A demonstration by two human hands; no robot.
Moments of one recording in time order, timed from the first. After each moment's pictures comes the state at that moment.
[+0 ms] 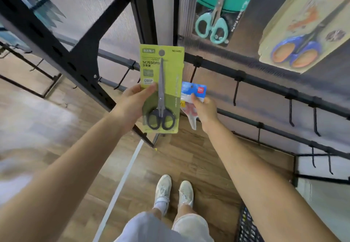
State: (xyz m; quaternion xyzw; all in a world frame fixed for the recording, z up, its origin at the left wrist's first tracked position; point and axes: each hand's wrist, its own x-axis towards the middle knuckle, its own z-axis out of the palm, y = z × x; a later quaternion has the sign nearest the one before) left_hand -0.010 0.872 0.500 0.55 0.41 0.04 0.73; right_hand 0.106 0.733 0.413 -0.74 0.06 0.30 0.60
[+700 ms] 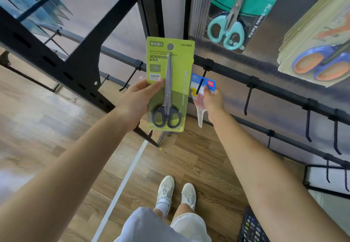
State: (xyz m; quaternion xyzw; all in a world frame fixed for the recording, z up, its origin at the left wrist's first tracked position) left_hand 0.008 0.883 0.500 0.54 0.39 0.05 0.74; right_hand 0.156 0.766 0.385 -0.79 0.08 0.28 0.53
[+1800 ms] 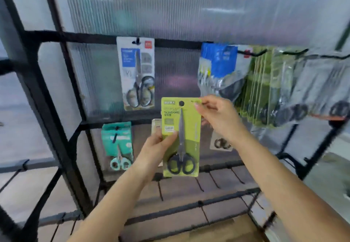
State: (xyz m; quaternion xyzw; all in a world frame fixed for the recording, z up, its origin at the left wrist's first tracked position) left_hand 0.068 0.722 0.705 0.65 -0.03 0.00 0.76; right_hand 0.096 0.563 0.776 -0.80 -0.19 -0.13 0.55
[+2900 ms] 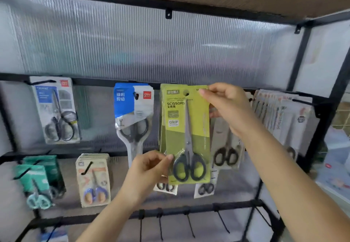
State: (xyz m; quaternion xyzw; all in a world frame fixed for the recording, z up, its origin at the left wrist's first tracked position) left_hand 0.100 0.492 0.759 0.70 -0.05 0.14 0.70; right_hand 0.162 0.318 0.879 -0.76 -0.25 -0.22 0.56
